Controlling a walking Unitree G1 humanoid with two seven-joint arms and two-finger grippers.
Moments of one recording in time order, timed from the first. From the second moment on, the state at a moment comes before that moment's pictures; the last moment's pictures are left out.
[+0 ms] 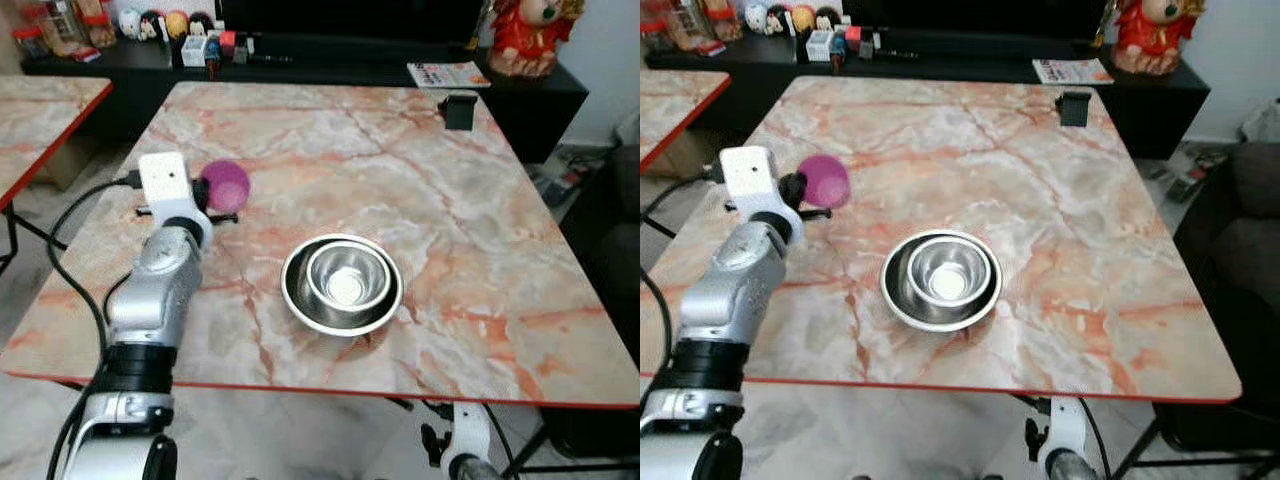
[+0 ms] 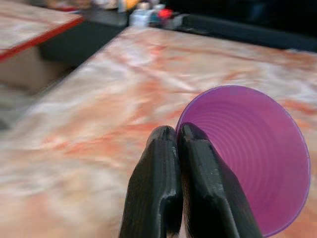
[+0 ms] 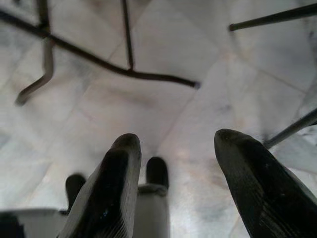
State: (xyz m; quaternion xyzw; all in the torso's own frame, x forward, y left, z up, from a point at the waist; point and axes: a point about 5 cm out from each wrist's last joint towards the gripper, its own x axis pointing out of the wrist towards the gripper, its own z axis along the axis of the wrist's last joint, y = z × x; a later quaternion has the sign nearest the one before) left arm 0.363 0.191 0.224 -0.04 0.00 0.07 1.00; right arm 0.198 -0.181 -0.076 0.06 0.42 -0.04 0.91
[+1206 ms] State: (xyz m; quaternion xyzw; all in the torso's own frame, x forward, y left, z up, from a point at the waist) left arm 0.359 0.178 0.209 -0.12 0.17 0.06 0.98; right arm 0.196 -0.187 -0.077 0.05 0.42 -0.04 0.91
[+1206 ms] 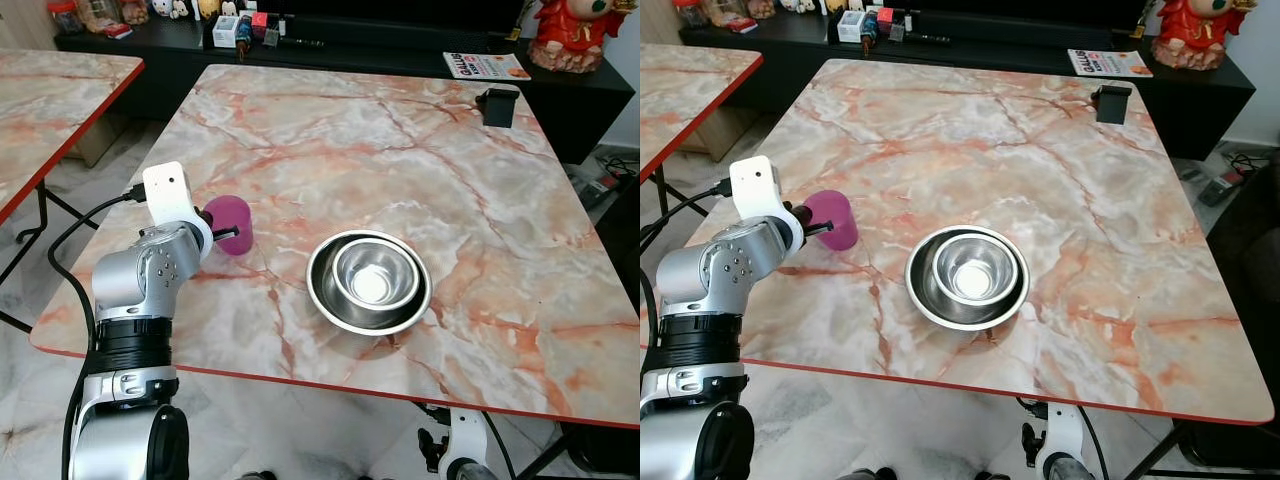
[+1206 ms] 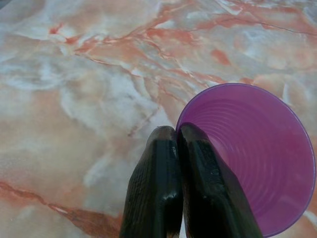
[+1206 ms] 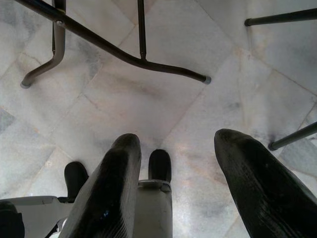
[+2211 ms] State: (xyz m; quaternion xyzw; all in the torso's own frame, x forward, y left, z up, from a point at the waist) left arm 0.360 0.171 0.229 -0.12 0.13 0.04 0.98; right arm 0.195 -0.185 -0.077 0.05 0.42 -0.04 0.91
